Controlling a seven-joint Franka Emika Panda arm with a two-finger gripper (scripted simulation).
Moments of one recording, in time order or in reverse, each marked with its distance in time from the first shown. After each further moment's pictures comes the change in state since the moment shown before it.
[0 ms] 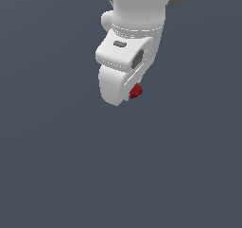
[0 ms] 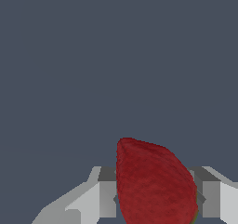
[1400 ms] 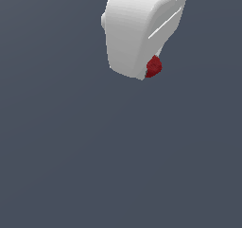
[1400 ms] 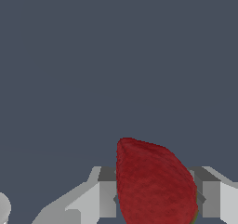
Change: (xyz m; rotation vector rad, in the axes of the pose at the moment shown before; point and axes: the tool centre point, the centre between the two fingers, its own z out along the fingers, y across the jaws) arm 0.036 0.014 -0.093 0.000 -0.001 0.001
